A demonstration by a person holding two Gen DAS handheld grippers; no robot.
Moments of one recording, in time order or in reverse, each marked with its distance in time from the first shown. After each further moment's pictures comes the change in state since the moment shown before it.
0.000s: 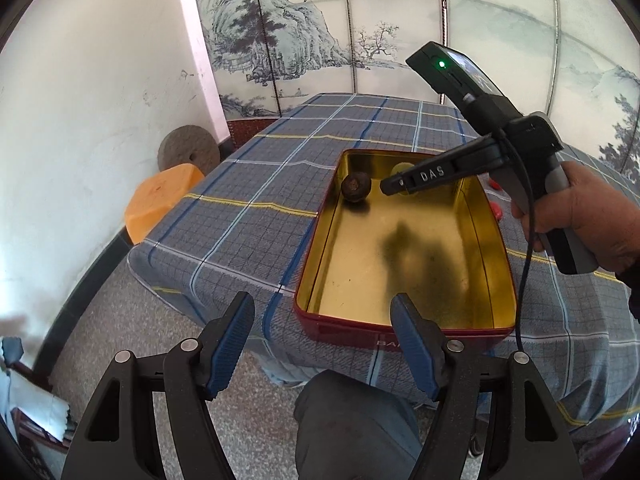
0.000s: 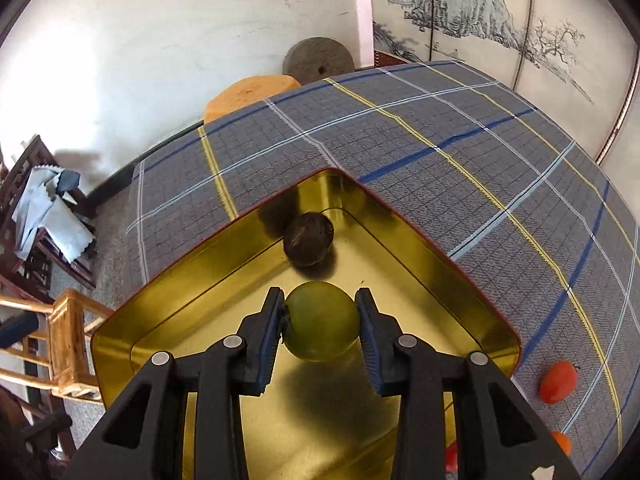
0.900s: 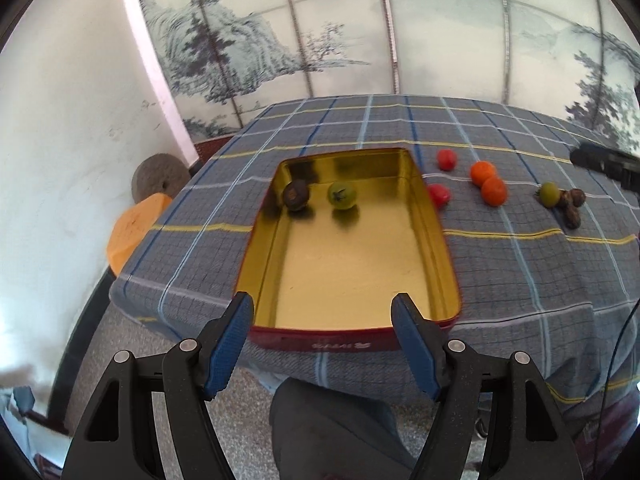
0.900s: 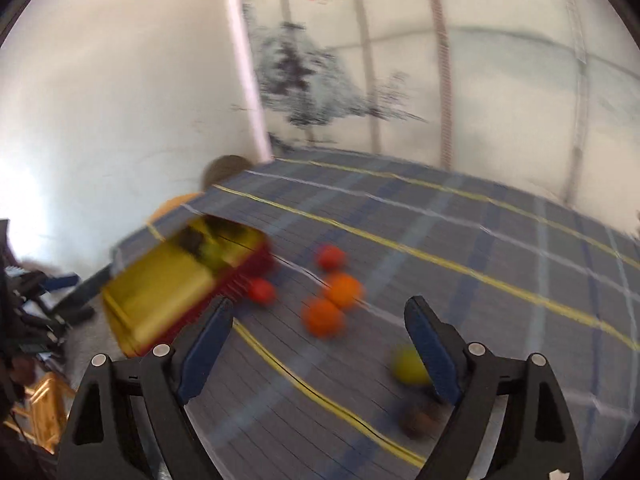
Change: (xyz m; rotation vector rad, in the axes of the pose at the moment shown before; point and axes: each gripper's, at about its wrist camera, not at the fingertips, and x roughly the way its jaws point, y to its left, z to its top) left arm -0.014 -0.056 0.000 0.177 -0.032 -0.069; right arm -0.208 -0.096 -0.215 0.301 -0.415 -0.262
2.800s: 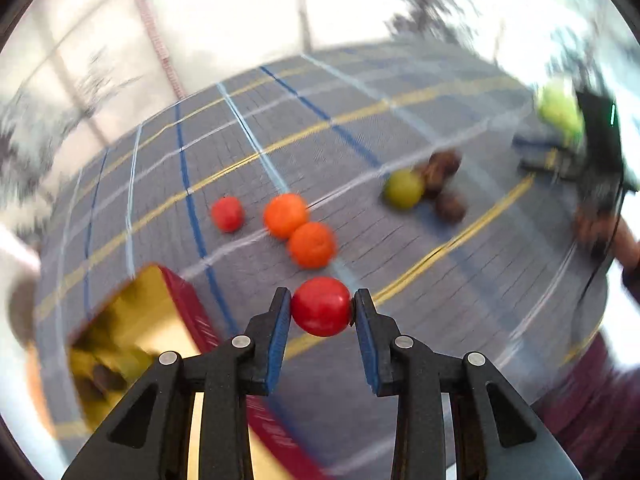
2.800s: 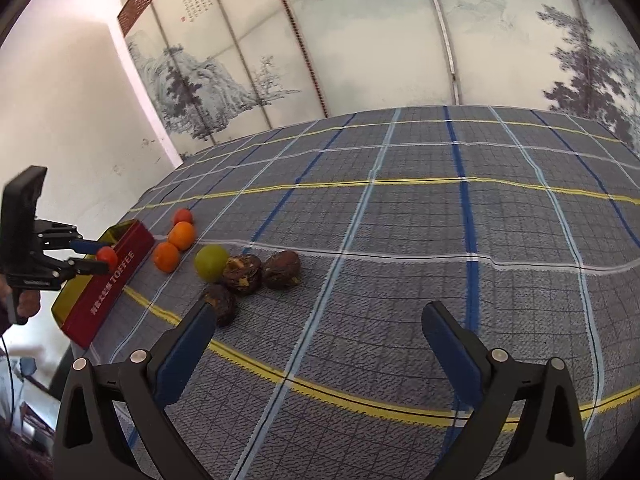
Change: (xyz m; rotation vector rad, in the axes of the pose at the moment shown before) left arm 0.088 -0.137 0.103 0.456 0.138 -0.518; right arm -0.049 -0.125 -0.093 0.290 0.008 -0.106
